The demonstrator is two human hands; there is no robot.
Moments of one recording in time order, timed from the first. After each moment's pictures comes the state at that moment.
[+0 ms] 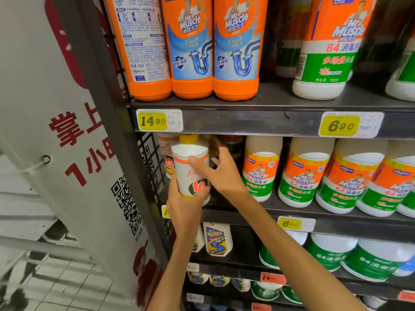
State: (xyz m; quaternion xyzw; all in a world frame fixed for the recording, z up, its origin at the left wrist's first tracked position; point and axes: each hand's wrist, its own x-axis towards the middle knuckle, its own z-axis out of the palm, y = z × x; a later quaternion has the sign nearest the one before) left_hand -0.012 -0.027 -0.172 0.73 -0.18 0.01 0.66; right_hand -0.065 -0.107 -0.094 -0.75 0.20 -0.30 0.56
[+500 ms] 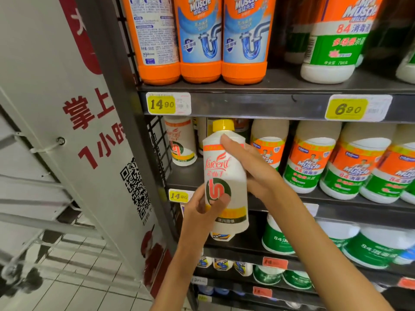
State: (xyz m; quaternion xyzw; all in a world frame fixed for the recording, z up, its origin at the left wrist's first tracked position) left_hand -0.071 0.025 -0.157 0.58 -0.28 -0.26 0.72; right_hand -0.113 -0.110 -0.084 -0.58 0.13 -0.19 0.78
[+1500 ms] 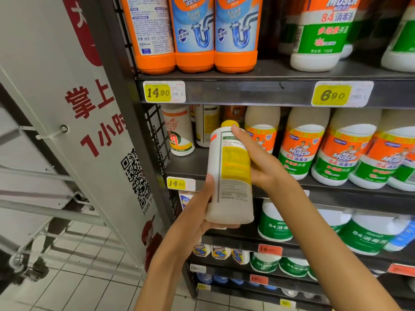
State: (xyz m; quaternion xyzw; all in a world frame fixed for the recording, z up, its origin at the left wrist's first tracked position) left_hand -0.098 0.049 -0.126 0.53 -0.23 -0.47 0.67; right_hand -0.142 -0.110 -0.081 -0.43 0.18 -0.14 0.87
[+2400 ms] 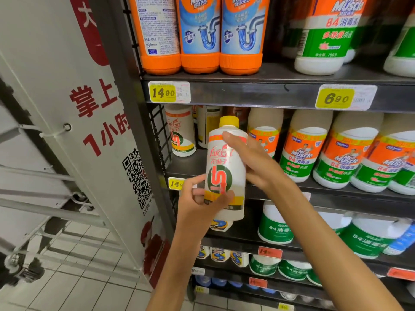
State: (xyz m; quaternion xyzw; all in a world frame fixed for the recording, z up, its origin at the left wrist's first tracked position) left_hand -0.096 0.044 -0.144 0.61 -0.22 -0.24 0.72; right_hand -0.130 -0.106 -0.085 -0.59 0.16 -0.20 0.77
